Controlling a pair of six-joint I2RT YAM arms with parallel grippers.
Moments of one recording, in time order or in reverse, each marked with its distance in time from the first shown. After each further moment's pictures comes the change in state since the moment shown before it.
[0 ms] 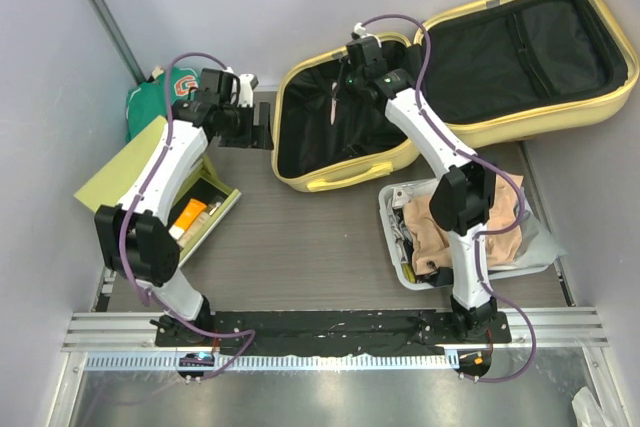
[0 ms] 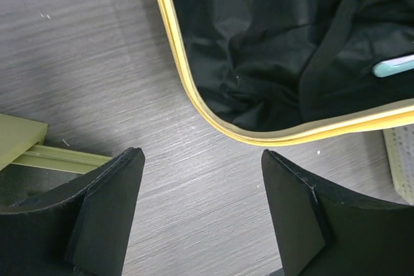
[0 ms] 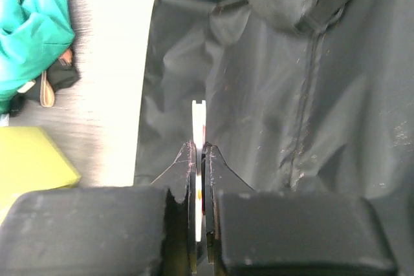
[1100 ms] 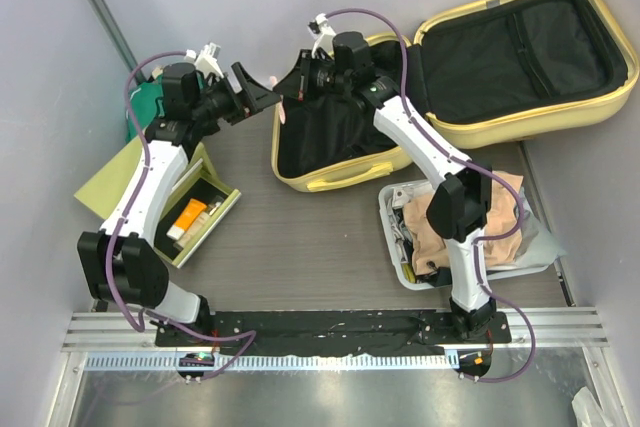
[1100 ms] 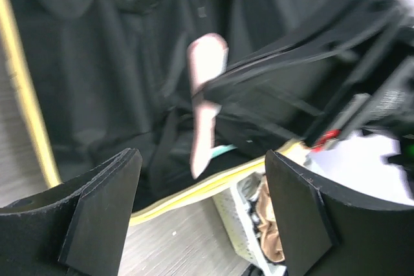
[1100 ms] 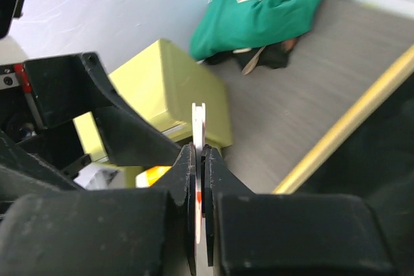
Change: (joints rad) left arm 0.107 -0.174 -0.200 0.597 0.354 -0.517; right arm 0.102 -0.050 -0.038 0.366 -0.514 -0.014
